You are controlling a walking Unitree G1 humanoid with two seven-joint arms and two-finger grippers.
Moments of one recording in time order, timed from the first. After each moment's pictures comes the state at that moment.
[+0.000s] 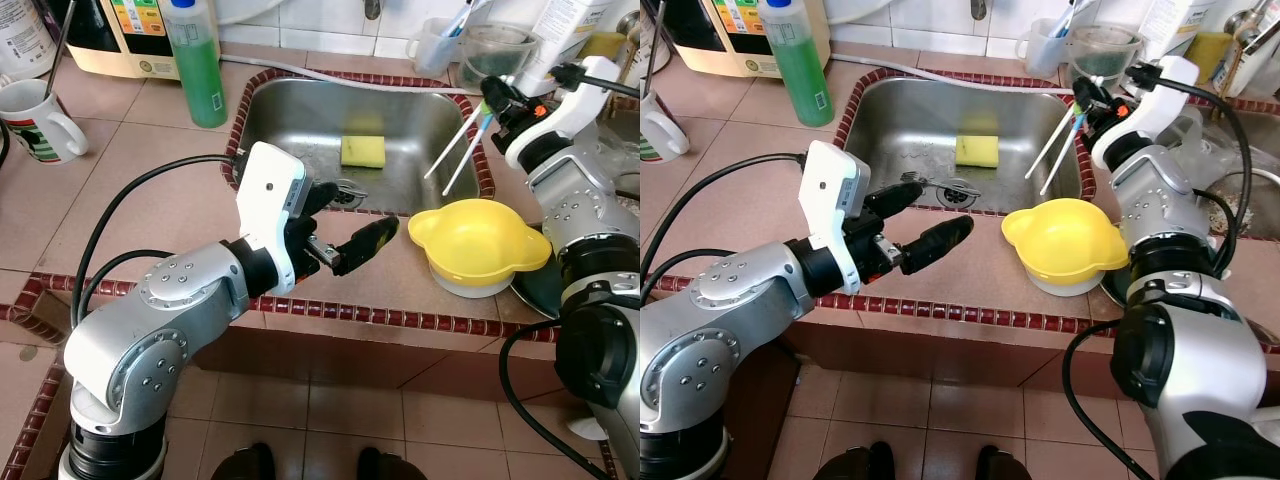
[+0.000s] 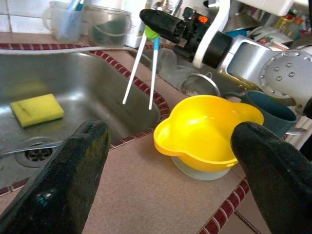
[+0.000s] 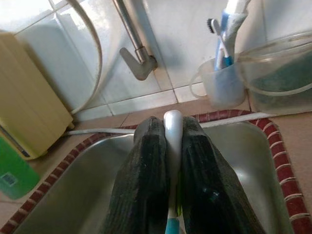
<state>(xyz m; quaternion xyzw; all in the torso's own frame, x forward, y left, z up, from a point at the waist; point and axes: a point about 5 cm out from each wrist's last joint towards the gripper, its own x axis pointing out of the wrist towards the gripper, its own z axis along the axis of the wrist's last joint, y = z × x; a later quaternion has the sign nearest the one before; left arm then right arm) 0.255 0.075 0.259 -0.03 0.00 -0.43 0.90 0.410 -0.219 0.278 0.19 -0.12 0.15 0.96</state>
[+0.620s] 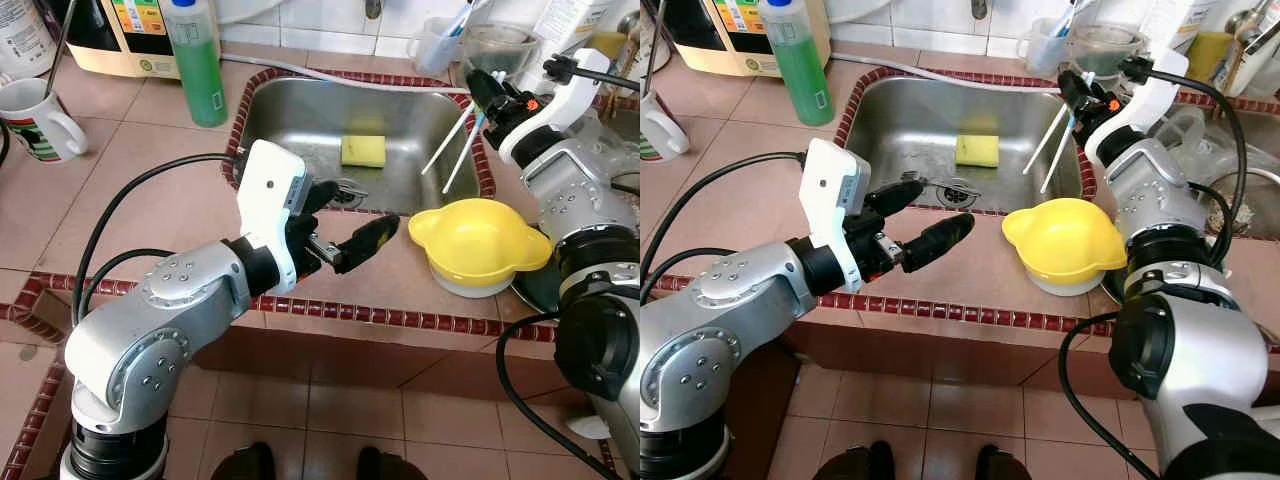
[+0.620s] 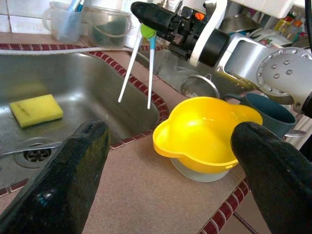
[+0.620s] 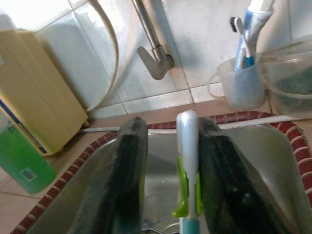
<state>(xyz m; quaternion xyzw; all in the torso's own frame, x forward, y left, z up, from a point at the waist) 0.255 0.074 0.260 -0.04 0.00 -0.43 0.90 0.412 -0.212 0.284 0.20 -0.12 0.18 0.96</state>
